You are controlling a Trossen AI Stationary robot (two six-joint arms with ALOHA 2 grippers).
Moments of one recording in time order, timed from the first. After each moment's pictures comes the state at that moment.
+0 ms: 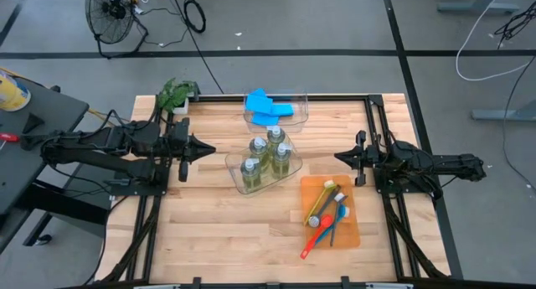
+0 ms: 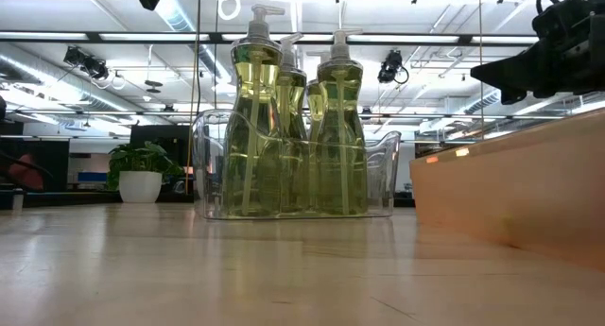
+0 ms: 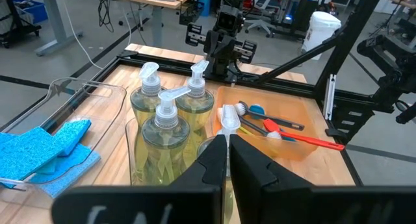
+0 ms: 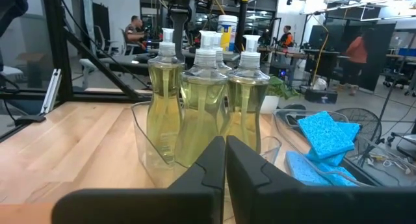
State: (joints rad) left arm -0.08 0.72 0.87 -0.41 -0.16 -0.20; right arm -0.01 0.01 0.02 0.02 0.09 -0.09
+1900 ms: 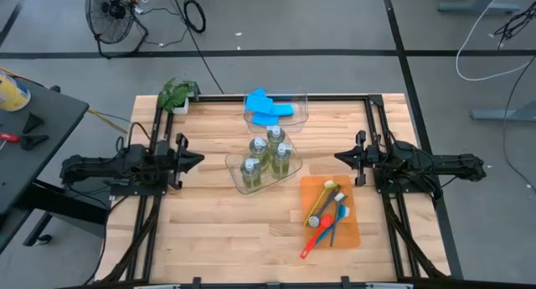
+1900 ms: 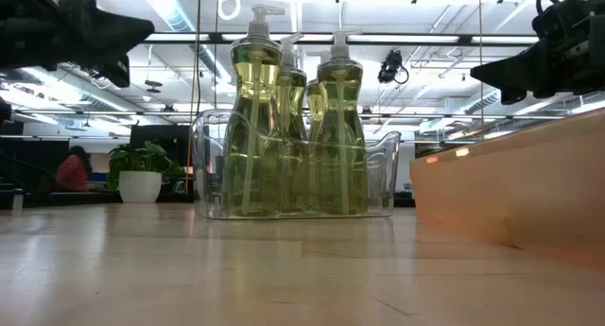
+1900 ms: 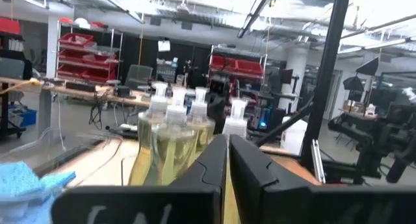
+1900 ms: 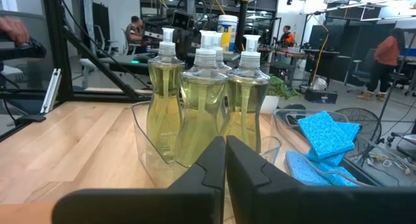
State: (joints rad) left arm -0.03 0.00 0.02 0.23 -0.11 -0.14; right arm -0.01 0.01 0.02 0.02 0.09 -0.09
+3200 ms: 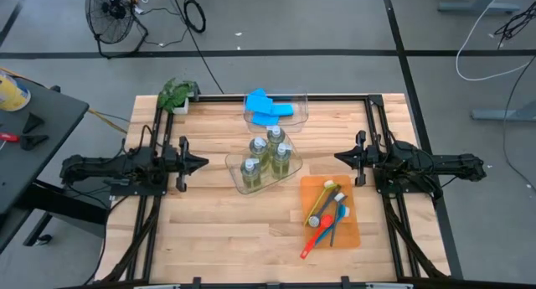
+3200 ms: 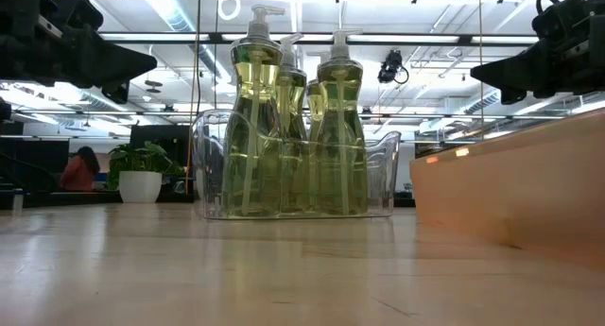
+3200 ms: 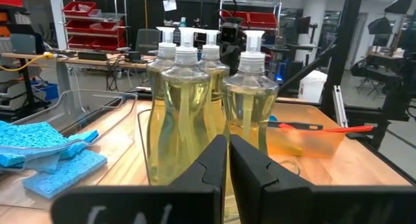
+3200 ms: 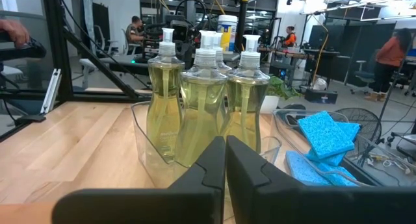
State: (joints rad) left arm -0.03 0.00 0.01 0.04 -0.13 -0.07; right arm -0.01 0.01 0.02 0.02 0.09 -0.09
